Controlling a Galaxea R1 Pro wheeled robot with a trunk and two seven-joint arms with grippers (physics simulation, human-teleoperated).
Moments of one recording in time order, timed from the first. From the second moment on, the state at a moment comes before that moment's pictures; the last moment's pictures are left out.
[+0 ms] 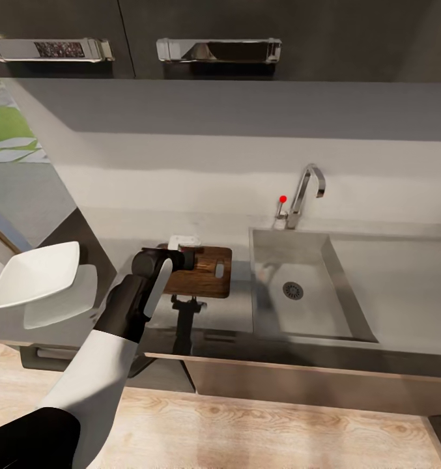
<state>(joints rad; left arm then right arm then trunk) -0.94 -0.14 -0.19 -1.18 0.14 0.94 0.16 -0.20 -0.10 -0.27 -0.02 0.09 -0.38 0.01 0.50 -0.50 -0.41</state>
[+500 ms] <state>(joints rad) -0.94 -0.14 -0.19 -1.17 0.13 0.94 0.16 -0.20 -0.10 -0.27 -0.02 0.09 -0.38 0.01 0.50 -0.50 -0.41</state>
